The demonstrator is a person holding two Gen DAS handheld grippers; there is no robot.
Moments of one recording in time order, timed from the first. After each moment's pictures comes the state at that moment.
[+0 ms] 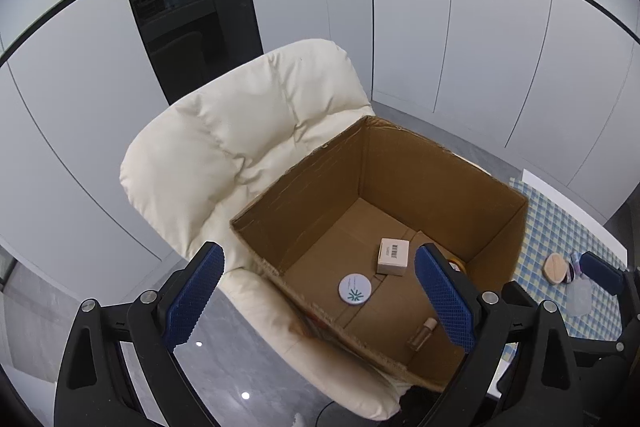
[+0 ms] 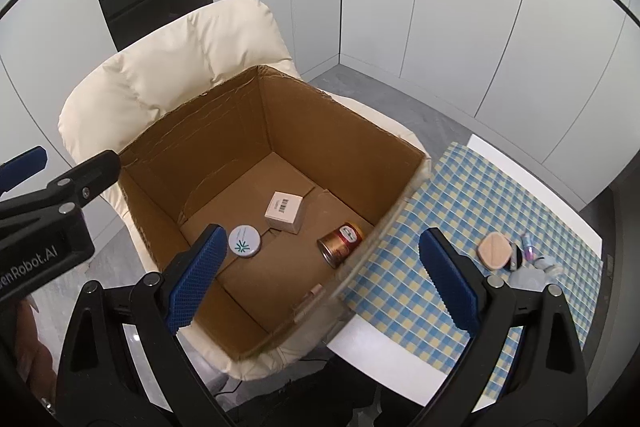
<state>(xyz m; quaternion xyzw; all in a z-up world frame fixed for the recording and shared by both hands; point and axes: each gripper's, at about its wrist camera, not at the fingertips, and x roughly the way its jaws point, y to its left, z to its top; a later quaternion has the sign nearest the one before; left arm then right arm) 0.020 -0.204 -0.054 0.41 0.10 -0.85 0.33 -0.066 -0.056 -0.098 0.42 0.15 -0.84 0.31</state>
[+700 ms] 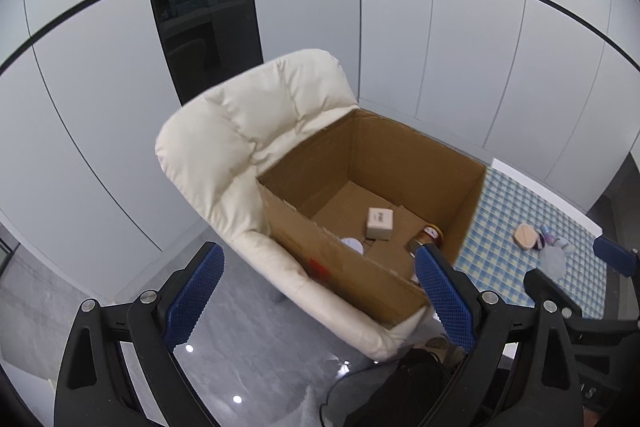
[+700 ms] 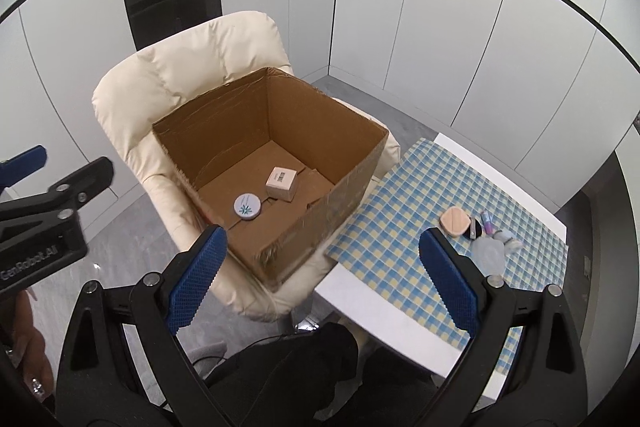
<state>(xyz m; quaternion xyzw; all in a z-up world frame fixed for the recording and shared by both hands) 0.122 -0.149 -0.023 0.39 0.12 -0.86 0.30 0.037 0.013 -0.044 0.39 0.17 -0.85 0.30</state>
